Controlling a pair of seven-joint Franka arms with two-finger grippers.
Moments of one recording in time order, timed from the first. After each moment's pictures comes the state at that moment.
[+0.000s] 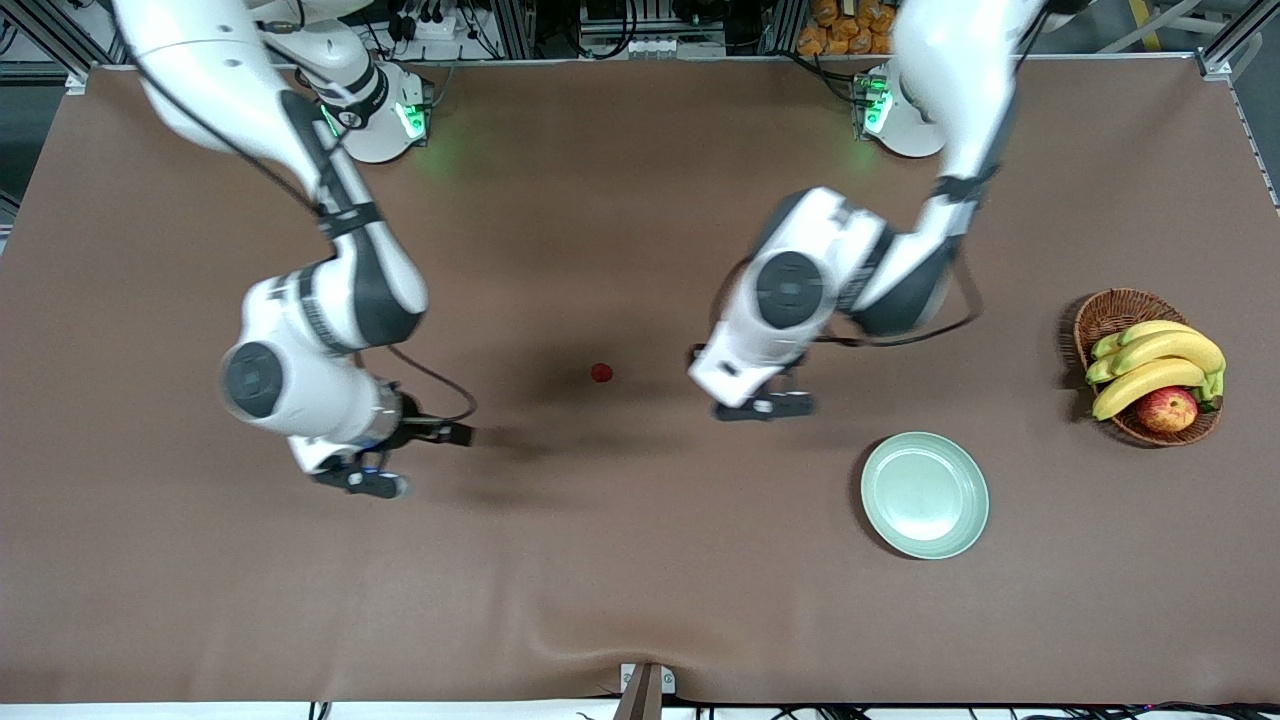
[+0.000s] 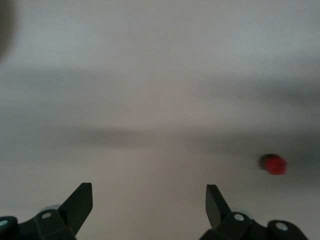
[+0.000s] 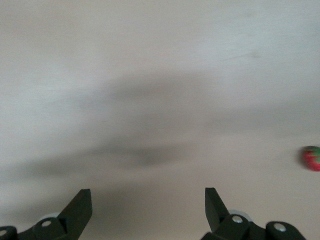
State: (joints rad) left arm -0.57 0.63 -0.11 -1.43 -0.02 1.98 -0.71; right arm 0.23 0.56 0.00 -1.57 0.22 2.04 0.32
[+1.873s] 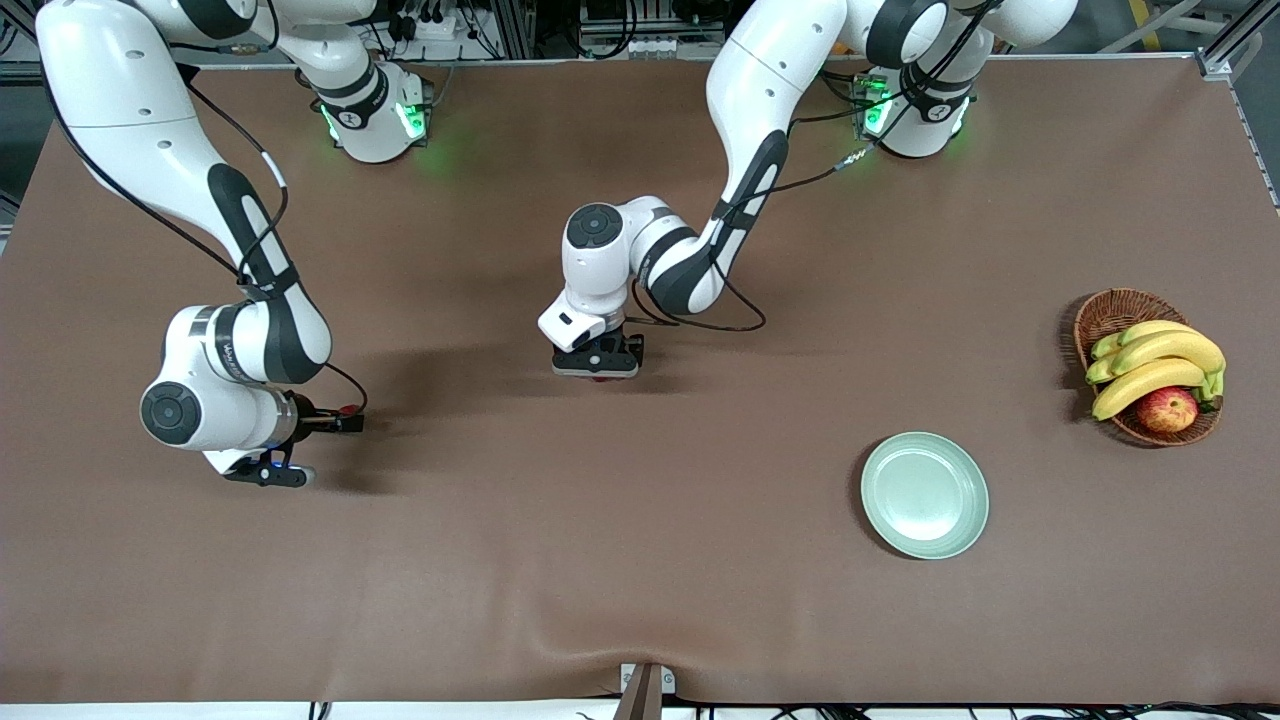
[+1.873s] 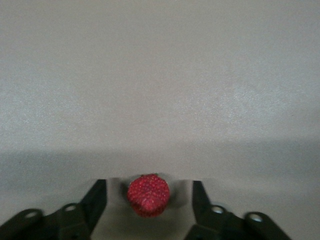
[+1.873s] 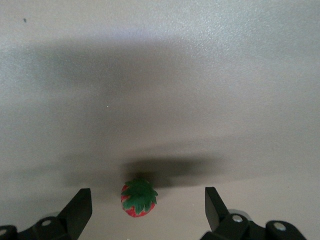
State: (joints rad) left arm -1.03 0.96 0.15 -1.33 0.01 2.47 -0.94; right arm 0.01 0.62 0.00 -1.77 0.02 2.17 0.11
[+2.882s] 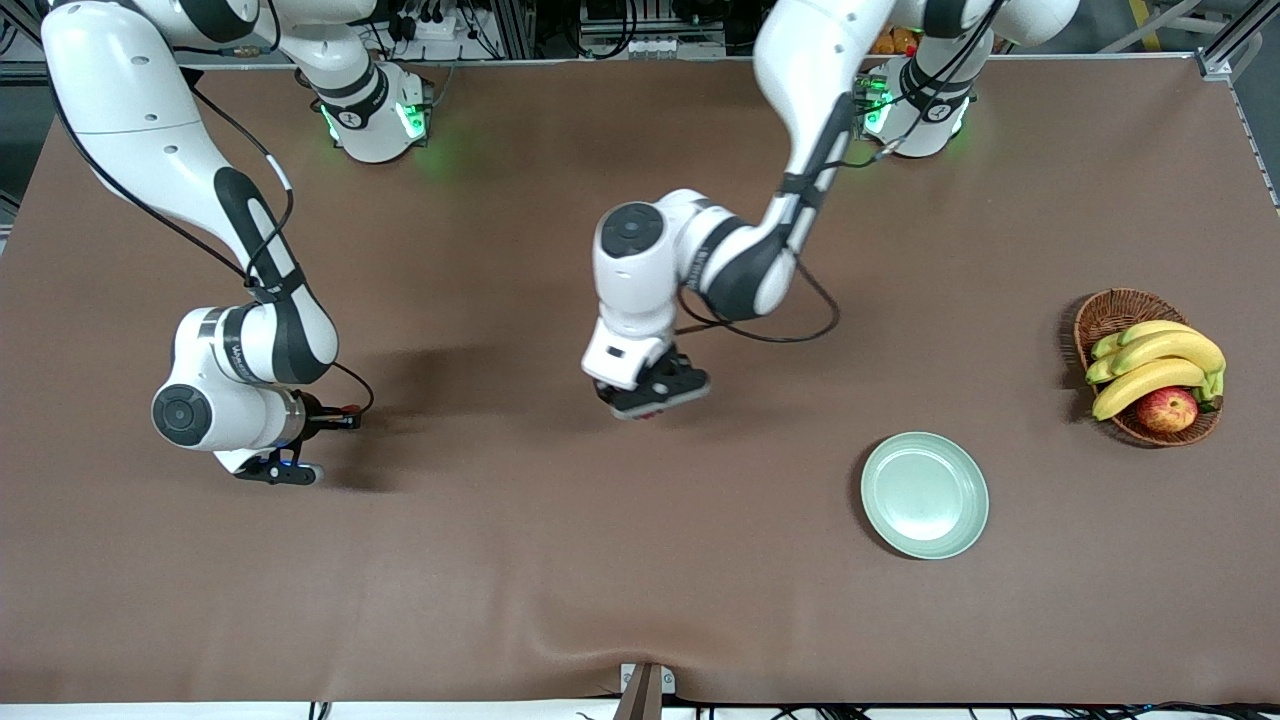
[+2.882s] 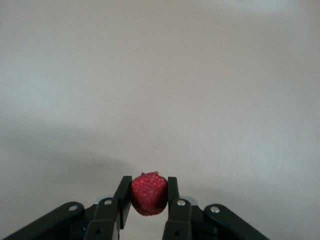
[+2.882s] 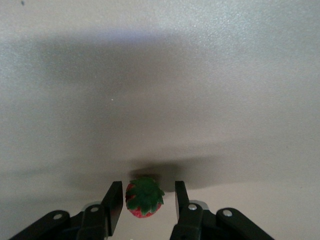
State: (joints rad) left arm -0.94 0.78 0.27 -1.29 0.01 2.25 -1.12; right arm 0.01 0.63 0.01 -1.78 0.02 2.17 0.10
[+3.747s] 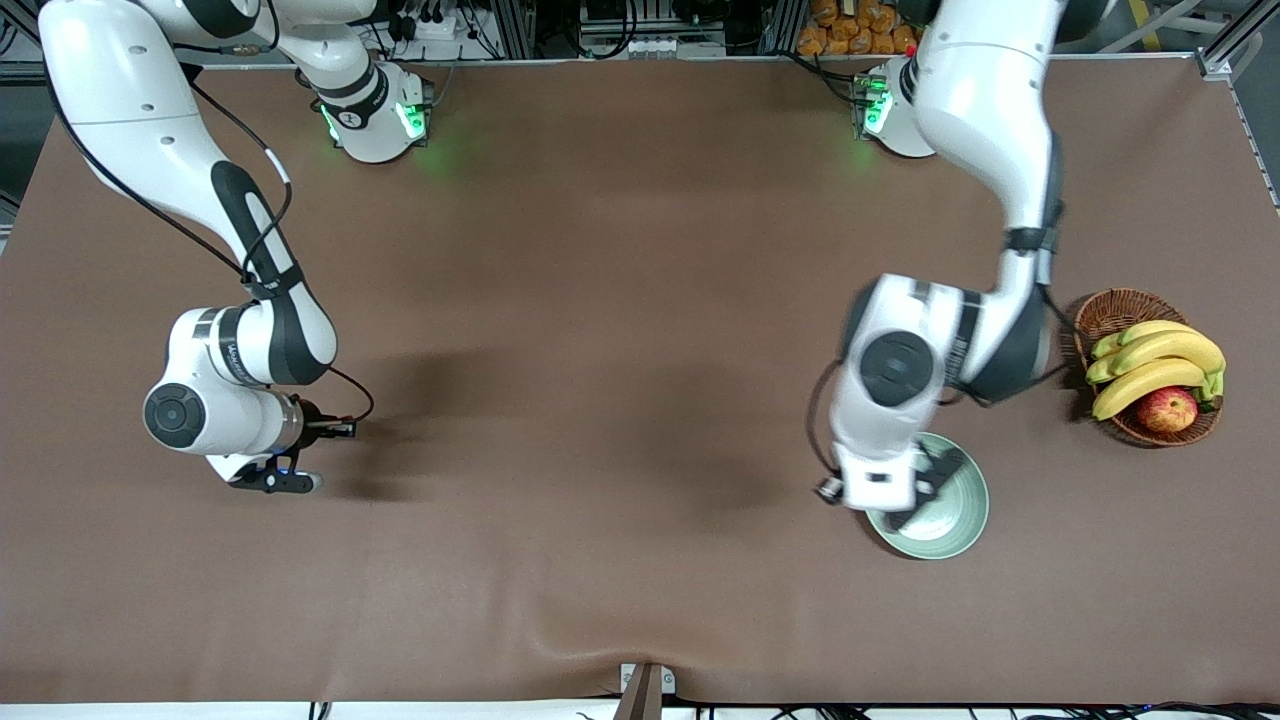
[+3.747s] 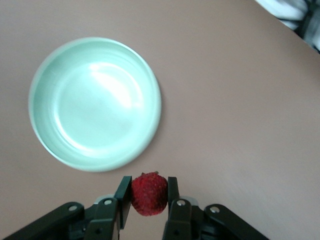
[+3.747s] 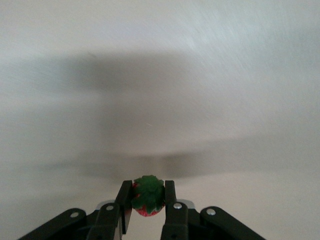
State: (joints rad) left arm -0.54 0.72 0.27 -1.34 0.01 2.10 -1.12; right arm 0.02 0.61 0.04 -1.70 0.02 2.16 0.10
